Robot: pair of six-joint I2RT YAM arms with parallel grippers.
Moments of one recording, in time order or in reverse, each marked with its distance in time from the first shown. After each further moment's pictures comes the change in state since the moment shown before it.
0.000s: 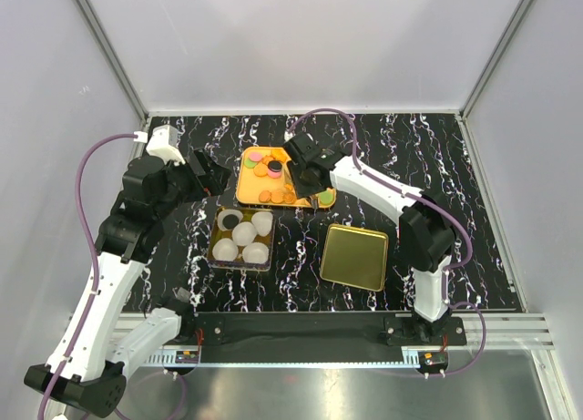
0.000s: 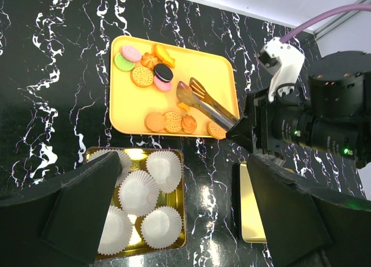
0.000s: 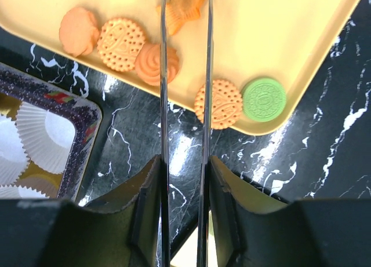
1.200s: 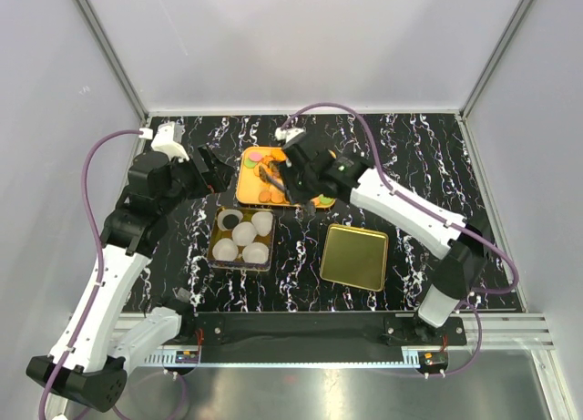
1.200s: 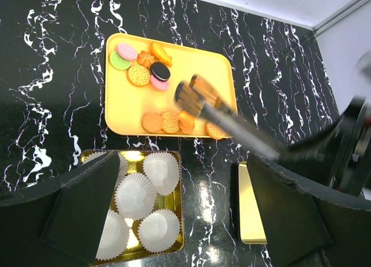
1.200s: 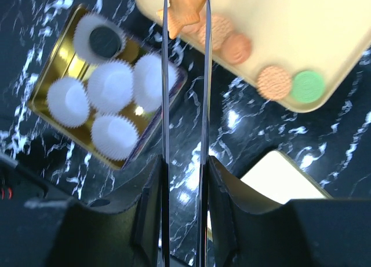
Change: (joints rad) left arm 0.000 0.039 -0.002 0.027 0.015 -0.005; right arm 0.113 -0.250 0.011 -0.062 -0.047 0.013
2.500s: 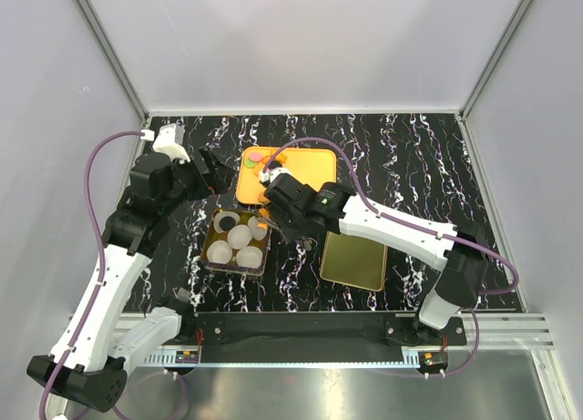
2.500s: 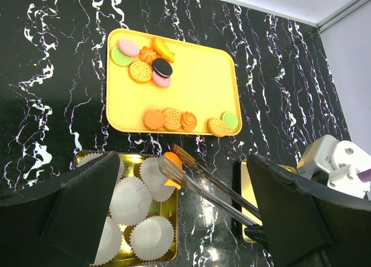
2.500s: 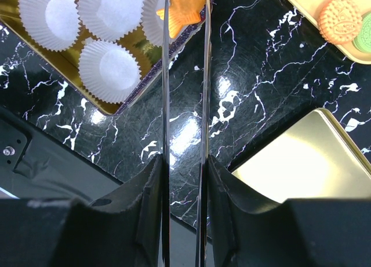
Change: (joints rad) left arm 0.000 -0.001 -0.016 0.002 0.000 0.000; right arm 0.201 -0.036 -0.166 -0.020 0.039 0.054
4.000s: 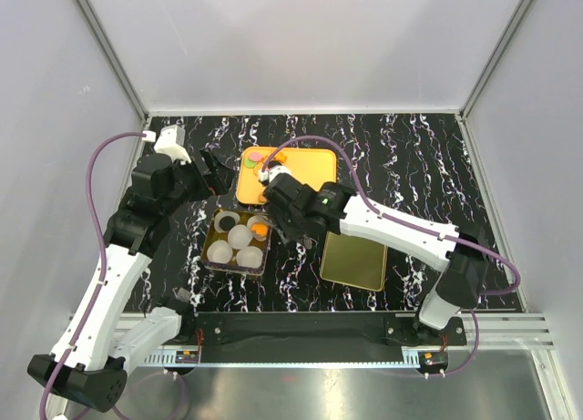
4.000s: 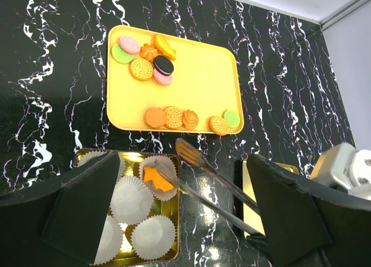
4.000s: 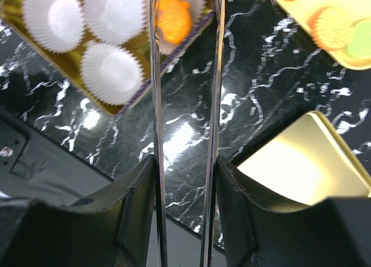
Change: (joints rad) left arm 0.000 0.000 -0.016 0.008 0.000 0.000; right arm 0.027 0.000 0.023 -0.010 0.039 -0.008
